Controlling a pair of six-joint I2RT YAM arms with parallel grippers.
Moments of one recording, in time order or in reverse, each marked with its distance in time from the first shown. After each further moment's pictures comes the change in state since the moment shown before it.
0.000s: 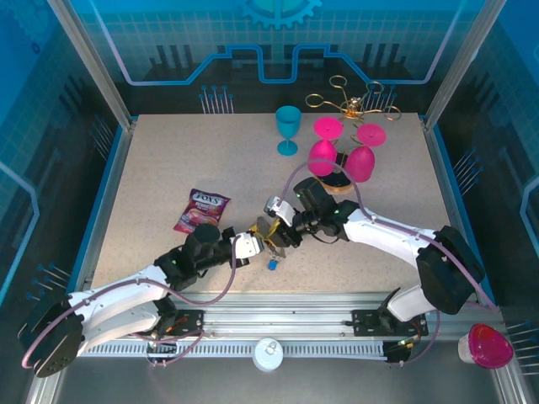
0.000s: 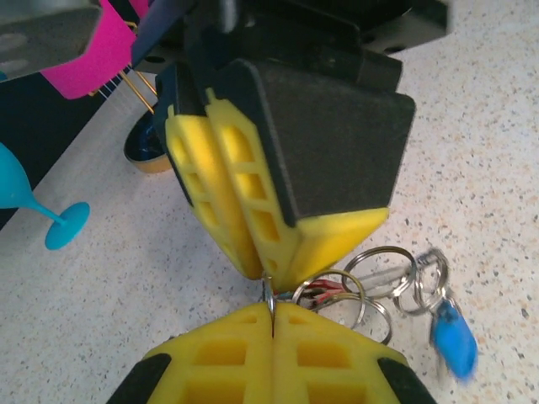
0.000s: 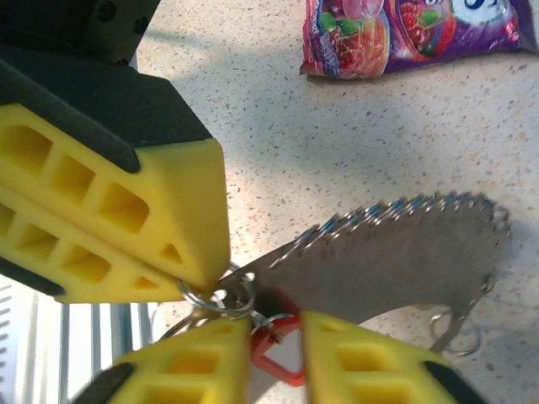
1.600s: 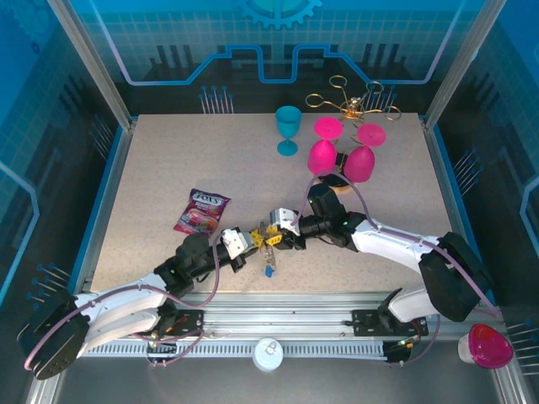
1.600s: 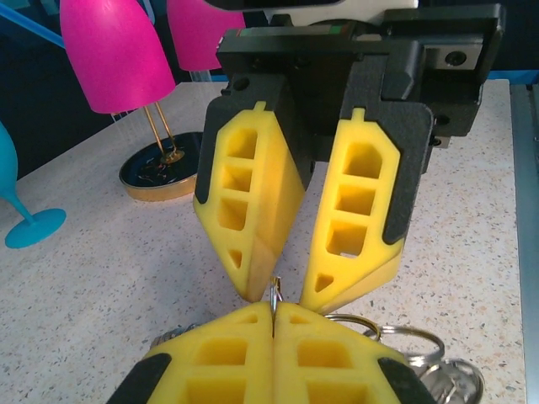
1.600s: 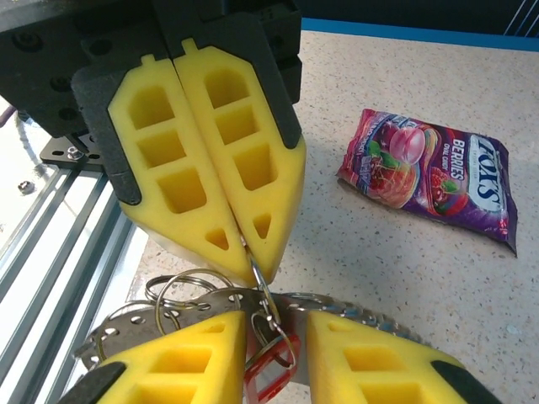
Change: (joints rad) left arm 0.019 -0.014 -0.151 0.333 0.058 -0.306; right arm -0.029 -0.052 -0.181 0.350 -0.185 -0.372
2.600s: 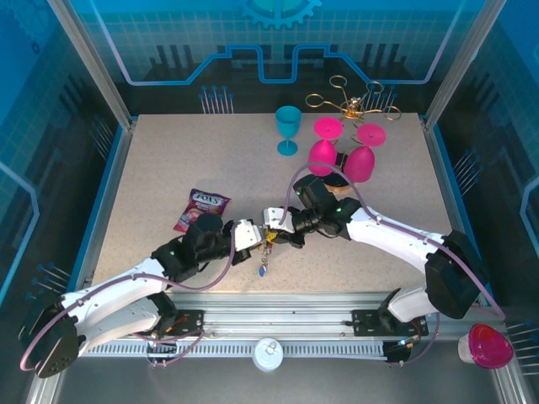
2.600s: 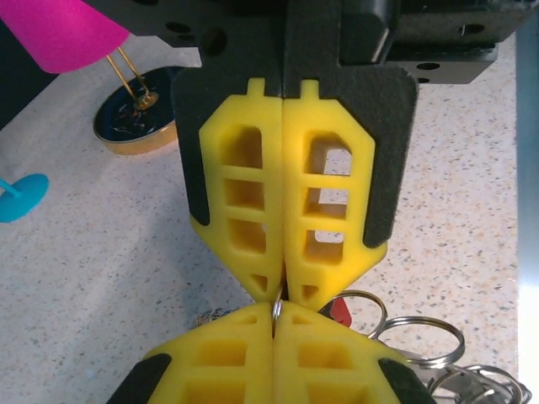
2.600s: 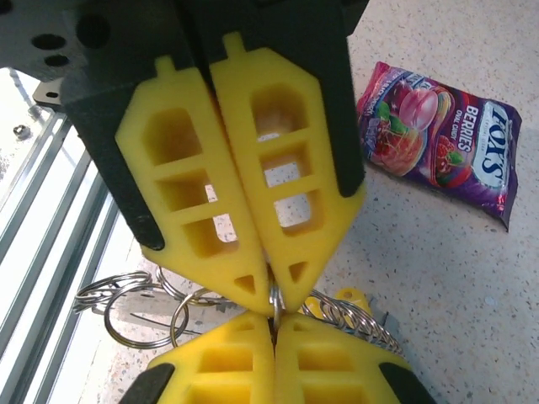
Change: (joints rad) left arm 0.007 0.023 0.301 -0.571 0.001 0.172; right arm 0.056 0.013 0.232 -0.429 0.143 -0.156
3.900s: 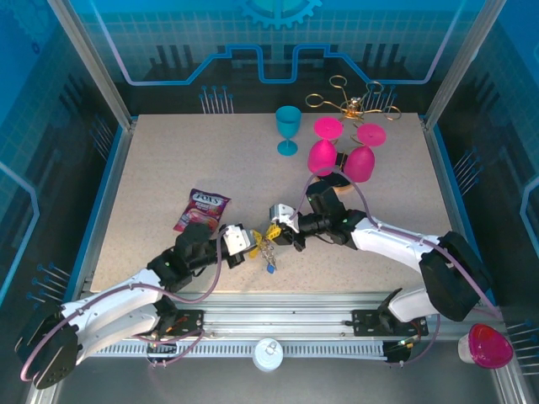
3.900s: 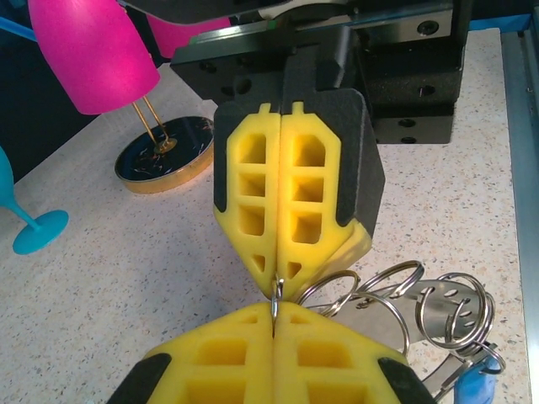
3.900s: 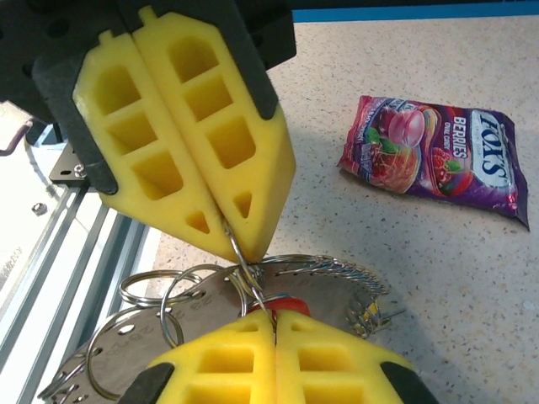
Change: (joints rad) left arm 0.039 -0.087 -0.170 0.265 0.067 -0.041; right arm -0.064 -0.016 -0.203 0.373 -0.140 0.245
